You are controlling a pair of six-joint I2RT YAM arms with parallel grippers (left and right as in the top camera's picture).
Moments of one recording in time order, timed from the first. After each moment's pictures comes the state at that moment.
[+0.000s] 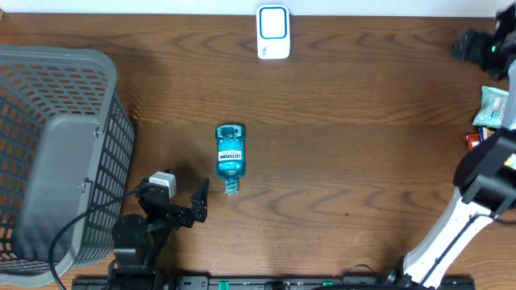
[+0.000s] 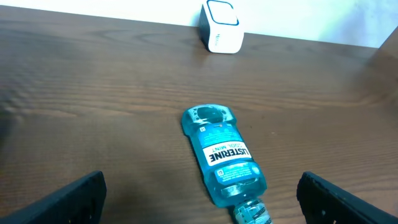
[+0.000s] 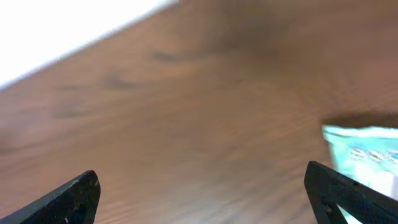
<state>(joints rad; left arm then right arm) -0.05 0.12 0.08 -0.26 0.31 -0.15 -0.42 2.24 2.22 -0.91 -0.26 0.06</state>
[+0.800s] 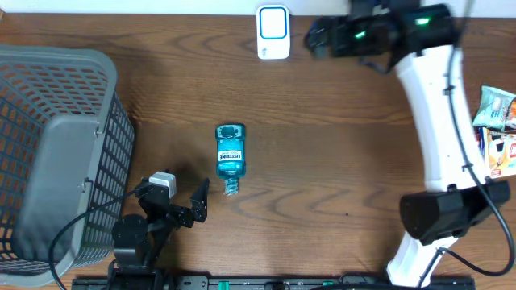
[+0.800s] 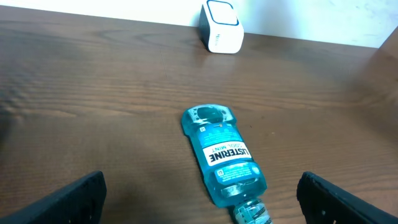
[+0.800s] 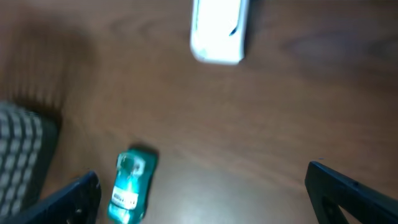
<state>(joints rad) -0.05 0.12 0.08 -0.26 0.31 -0.15 0.26 1.96 2.18 -1.16 -0.27 0.16</state>
